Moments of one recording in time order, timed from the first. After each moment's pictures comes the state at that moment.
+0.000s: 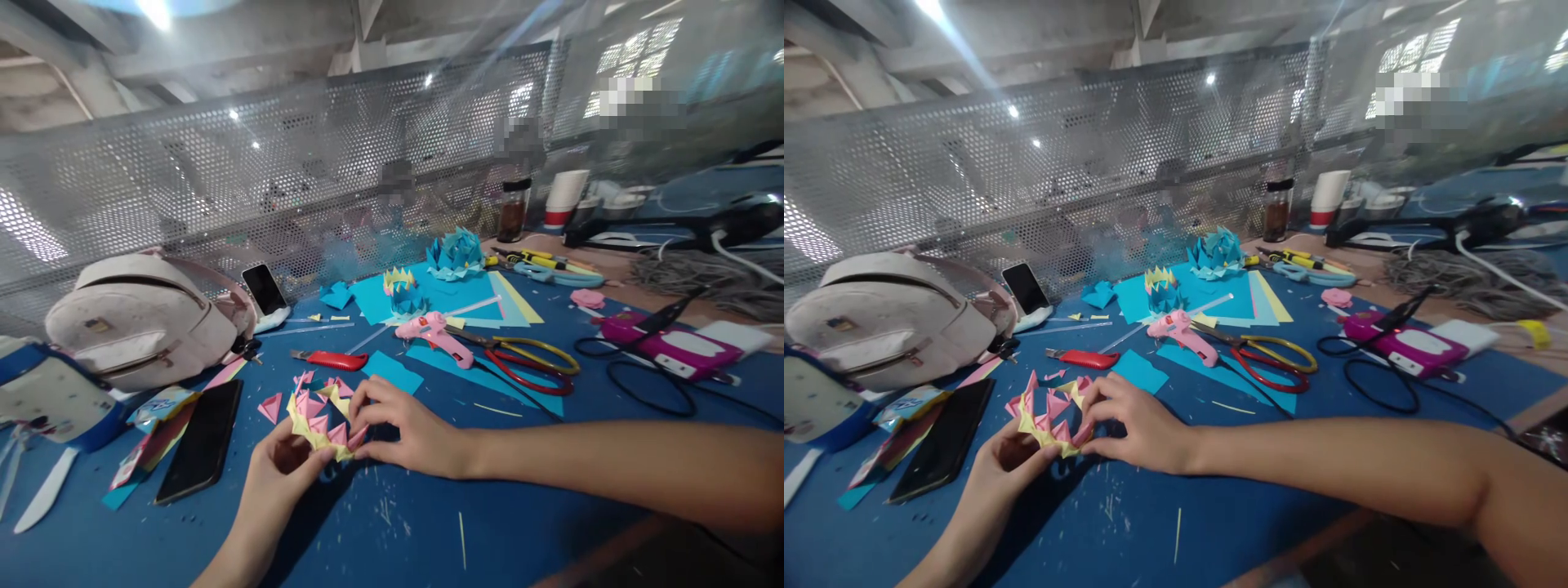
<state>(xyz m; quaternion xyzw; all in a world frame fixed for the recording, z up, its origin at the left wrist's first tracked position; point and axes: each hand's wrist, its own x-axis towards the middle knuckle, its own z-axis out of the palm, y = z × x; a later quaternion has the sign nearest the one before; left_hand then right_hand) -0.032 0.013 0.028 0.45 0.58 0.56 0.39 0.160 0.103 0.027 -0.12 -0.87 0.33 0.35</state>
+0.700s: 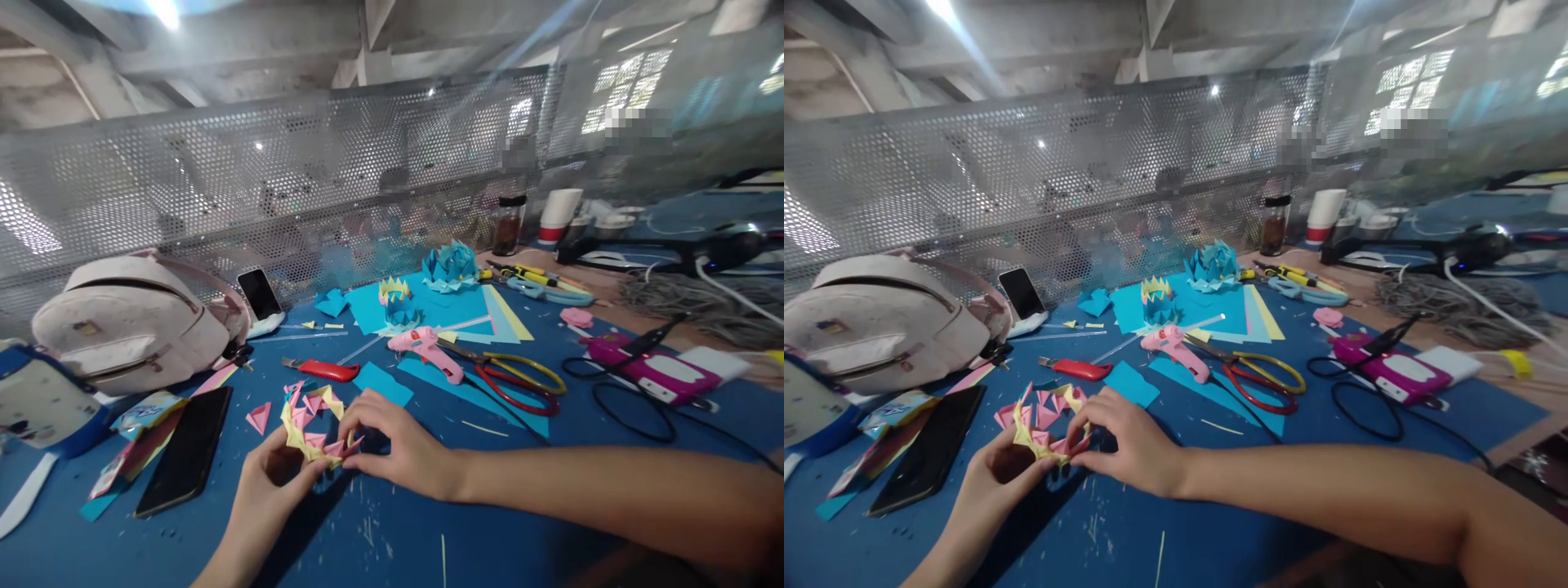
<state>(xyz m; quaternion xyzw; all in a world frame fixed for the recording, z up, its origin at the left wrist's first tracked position) -0.031 0.020 0.024 0.50 0.57 0.53 0.37 0.165 0.102 0.029 -0.15 -0.83 0.38 0.37</state>
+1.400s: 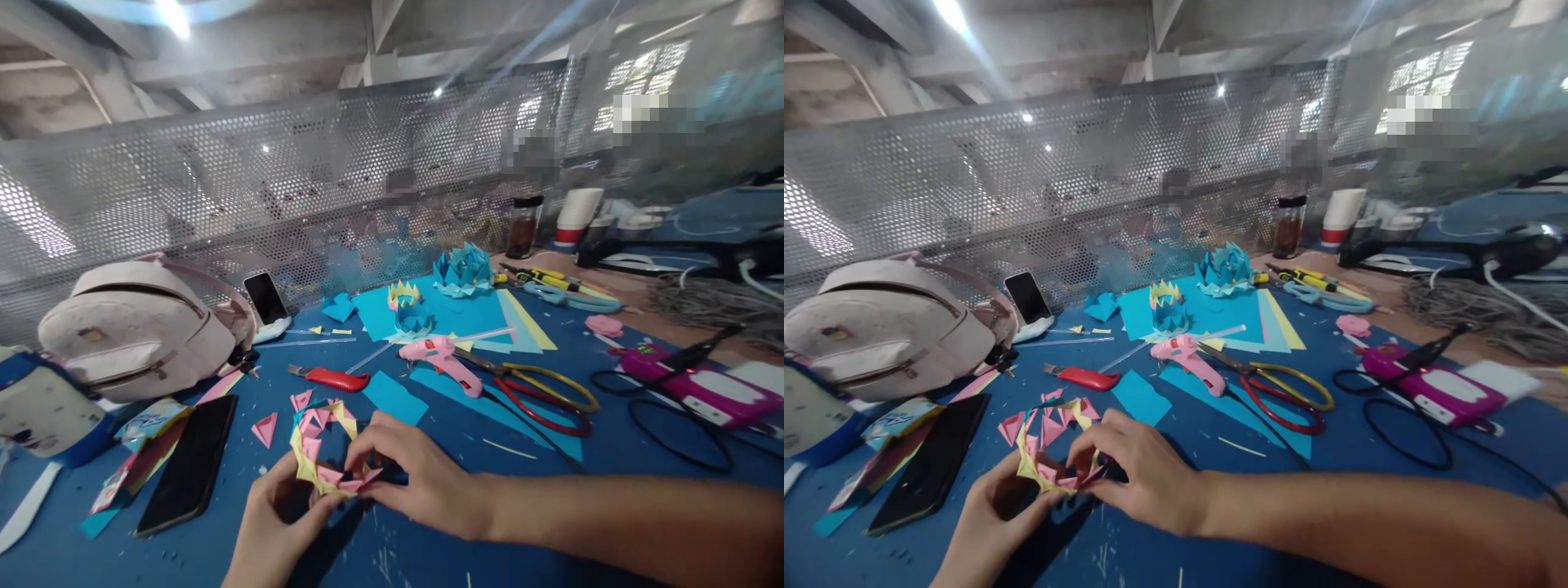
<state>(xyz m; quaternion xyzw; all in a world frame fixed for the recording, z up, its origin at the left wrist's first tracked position) -0.034 0.018 0.009 0.52 0.58 0.53 0.34 0.166 0.101 0.028 -0.15 -0.85 0.37 0.35</state>
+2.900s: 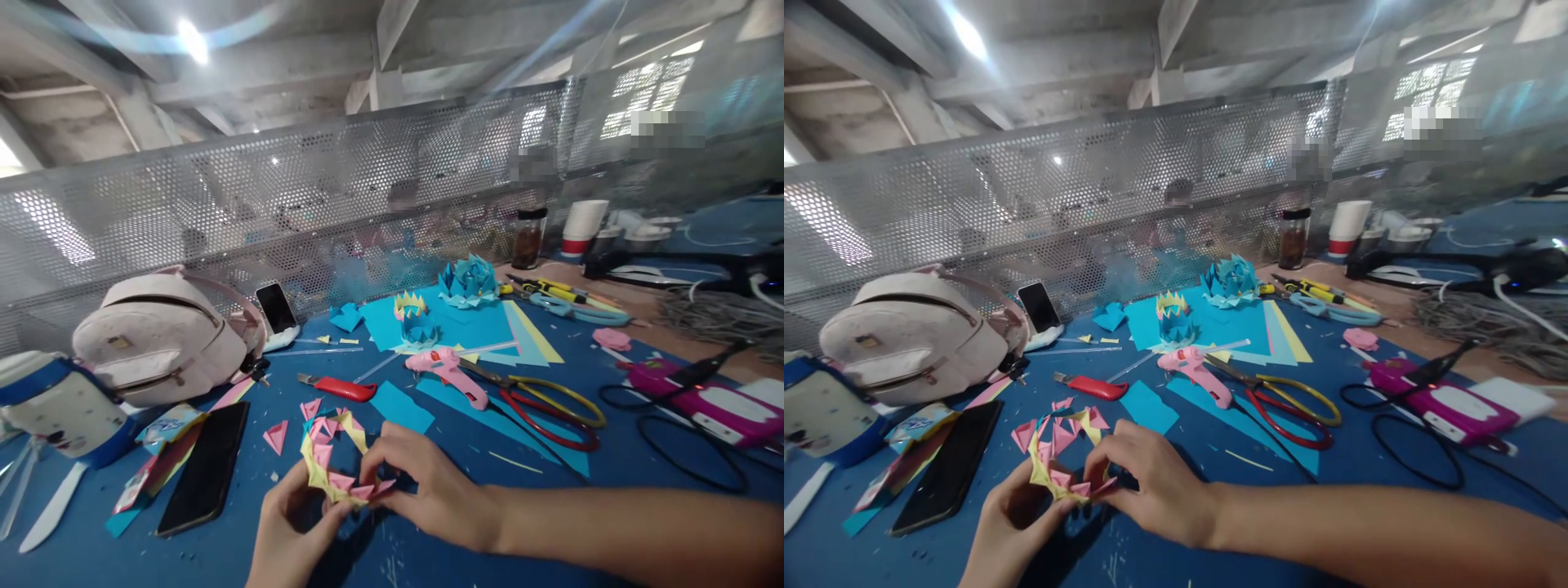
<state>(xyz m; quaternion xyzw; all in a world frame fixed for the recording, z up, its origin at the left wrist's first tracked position) -0.024 0.016 0.011 0.50 0.57 0.56 0.32 0.167 0.100 0.027 -0.14 -0.85 0.35 0.38</state>
